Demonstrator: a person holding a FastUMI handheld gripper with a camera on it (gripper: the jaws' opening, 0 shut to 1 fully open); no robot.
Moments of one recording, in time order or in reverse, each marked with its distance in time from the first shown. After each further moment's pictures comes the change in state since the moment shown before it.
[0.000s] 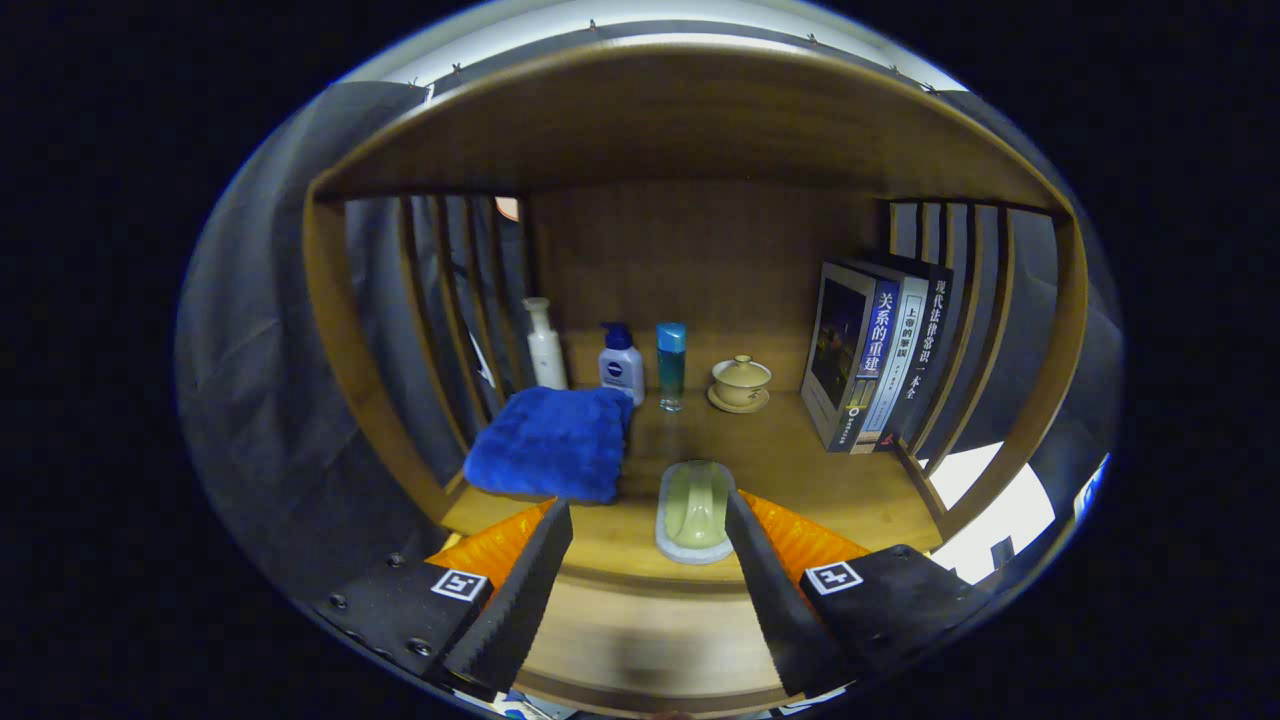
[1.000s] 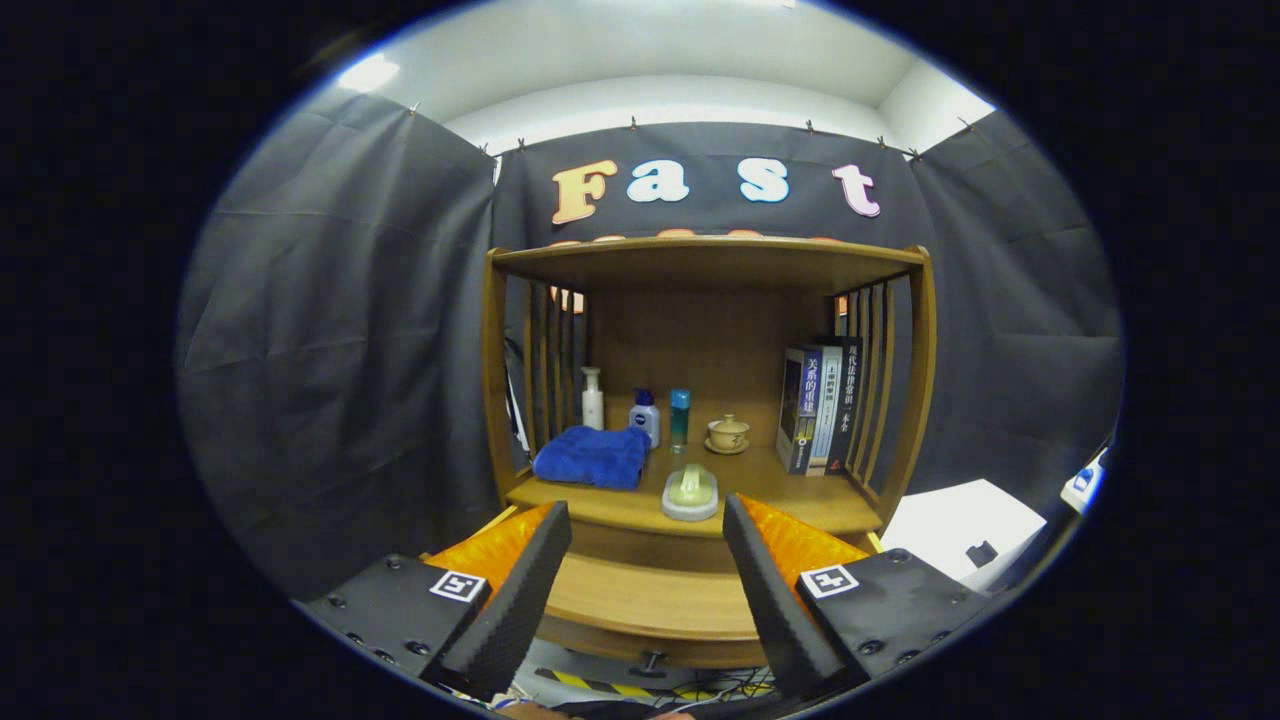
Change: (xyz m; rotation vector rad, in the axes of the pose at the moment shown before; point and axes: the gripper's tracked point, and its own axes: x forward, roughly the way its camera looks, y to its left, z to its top) arm -0.168 0.014 -0.077 -0.092 -0.314 0.024
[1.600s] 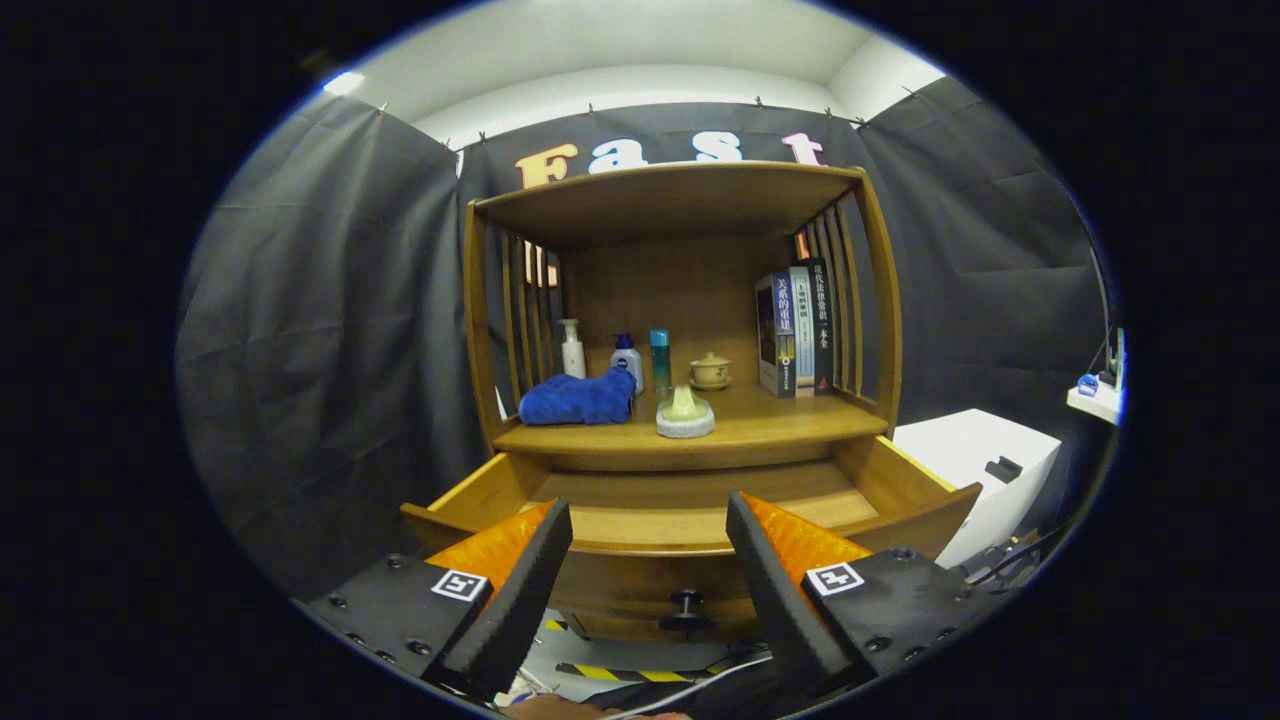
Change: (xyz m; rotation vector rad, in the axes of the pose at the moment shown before) arm 0.008 0.001 -0.118 0.105 0.013 -0.104
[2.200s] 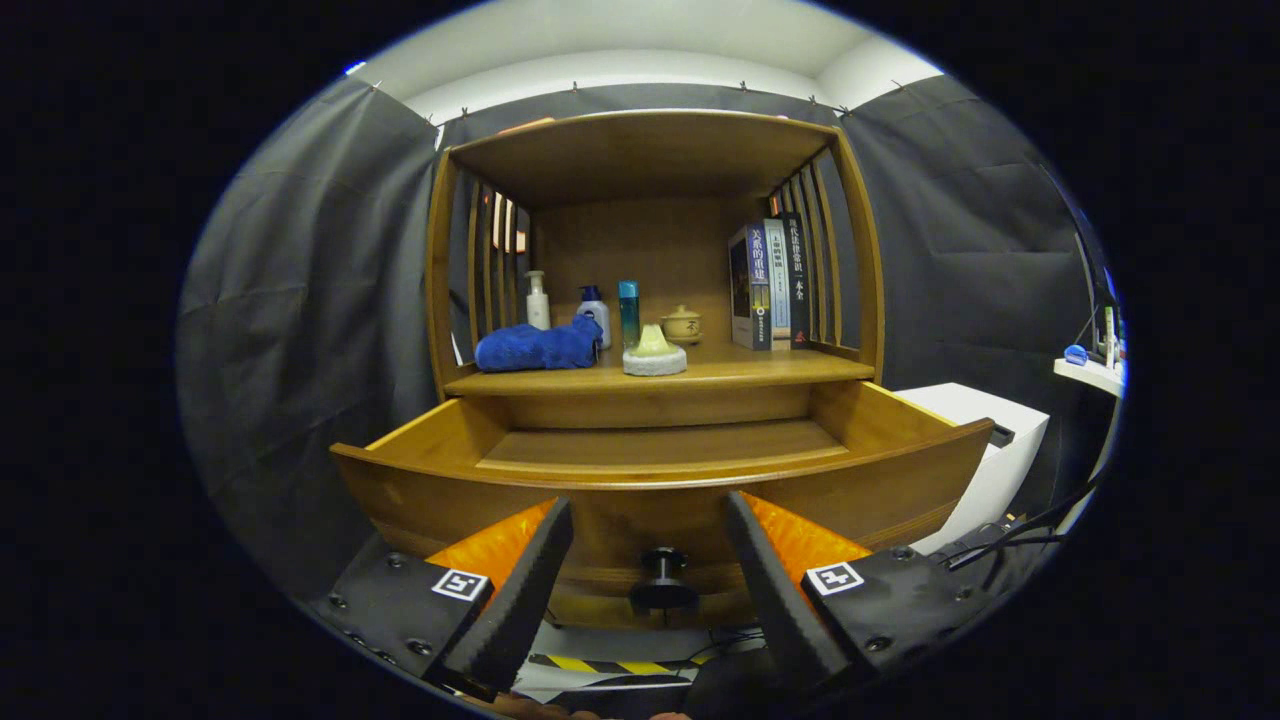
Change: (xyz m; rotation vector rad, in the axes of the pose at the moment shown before) arm 0.045 -0.030 -0.074 -0.030 0.066 -0.094
